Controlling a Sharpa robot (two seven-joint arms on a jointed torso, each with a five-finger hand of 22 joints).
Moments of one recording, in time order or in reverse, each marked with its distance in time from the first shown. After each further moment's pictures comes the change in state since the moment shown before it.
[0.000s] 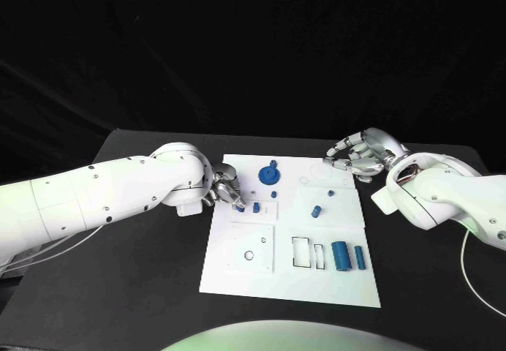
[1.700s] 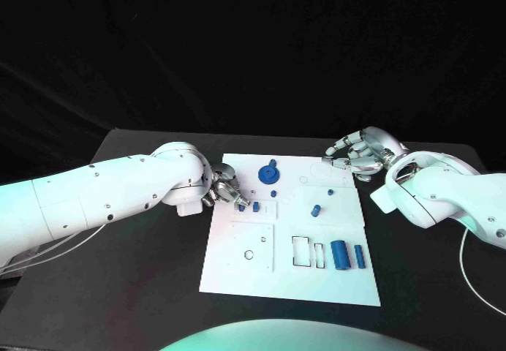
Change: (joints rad) left arm -0.003 0.011 -0.002 -0.022 0.036 -0.004 -0.009; left_hand -0.034 0.005 -0.248 0.119 -0.077 0.056 -0.043 -0.055 0.003 0.005 -0.005 -0.004 -0.002 0.002 -0.005 0.000 0.000 0.000 0.007 -0.007 -0.012 -0.005; right arm 0.000 -0.002 0.000 0.001 0.001 0.000 0.000; right_hand -0.004 -0.004 0.000 0.000 0.000 -0.007 -0.001 0.000 0.001 0.000 0.000 -0.004 0.000 0.000 0.000 -0.004 0.000 0.000 0.000 0.000 -0.004 -0.003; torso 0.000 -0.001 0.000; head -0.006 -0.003
